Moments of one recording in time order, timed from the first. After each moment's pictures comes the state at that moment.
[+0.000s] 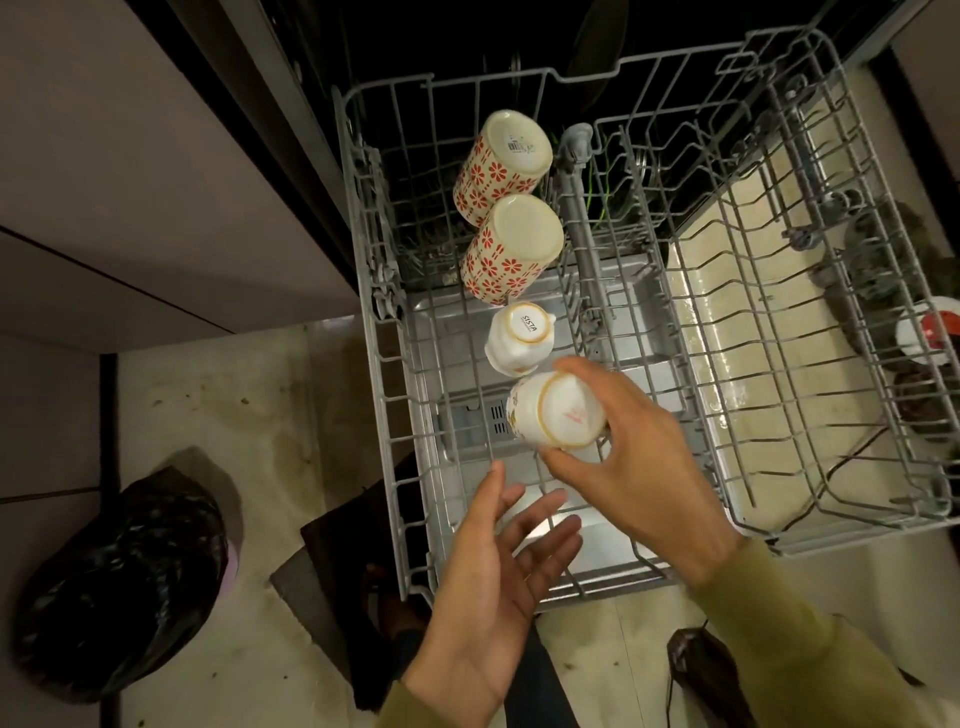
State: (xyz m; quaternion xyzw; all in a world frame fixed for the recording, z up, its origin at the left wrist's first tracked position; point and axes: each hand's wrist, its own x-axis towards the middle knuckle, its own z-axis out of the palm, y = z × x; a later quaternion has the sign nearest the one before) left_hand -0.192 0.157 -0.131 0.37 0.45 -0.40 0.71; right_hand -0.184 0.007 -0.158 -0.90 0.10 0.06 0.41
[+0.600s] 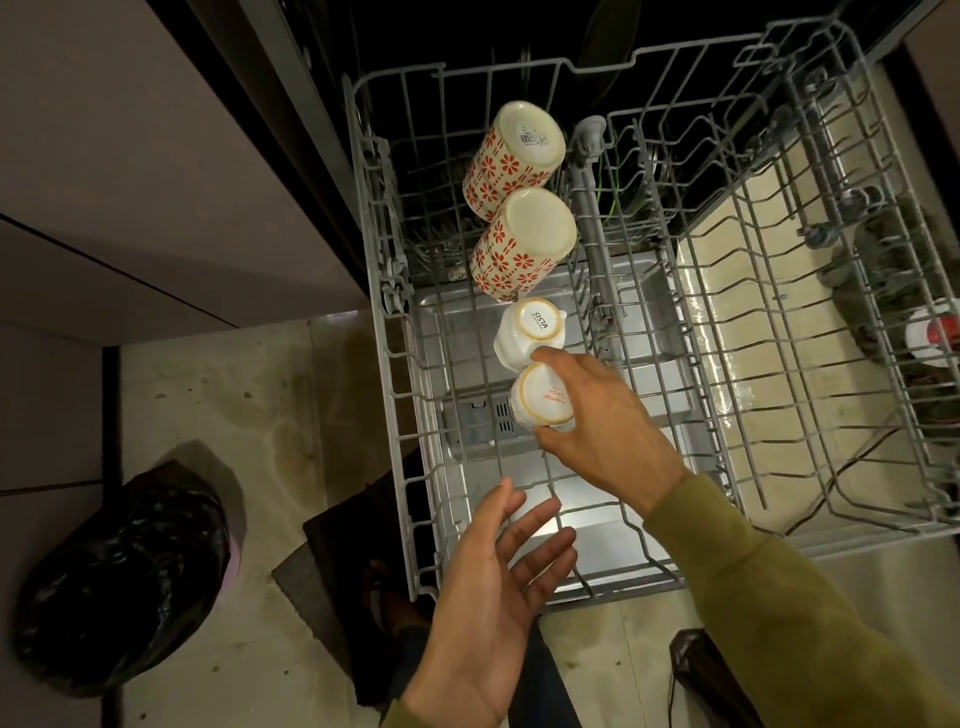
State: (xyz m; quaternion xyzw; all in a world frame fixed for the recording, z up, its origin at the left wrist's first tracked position) left_hand -0.198 0.166 -0.137 0.39 0.46 -0.39 0.70; right_hand -0.151 0.010 -0.206 -0.95 0.05 0.13 0.29
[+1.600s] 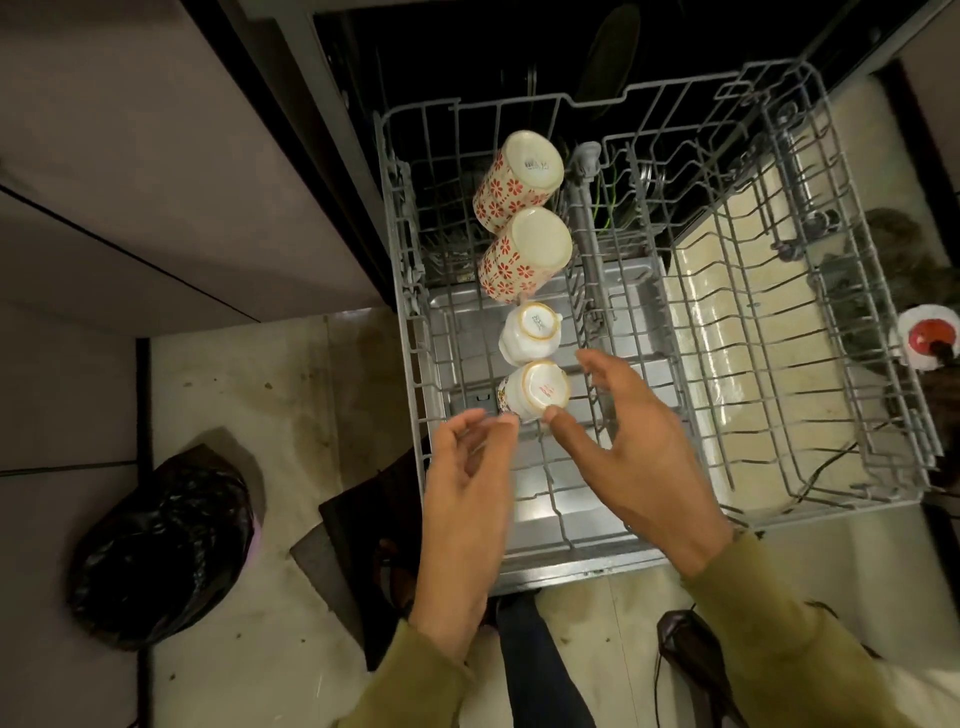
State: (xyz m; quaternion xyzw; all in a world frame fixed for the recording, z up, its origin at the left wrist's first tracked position) left_hand -0.179 0.173 -0.084 0.65 0.27 -0.27 0.66; right_hand -0.188 0.023 -0.112 -0.89 0.16 0.08 0.41
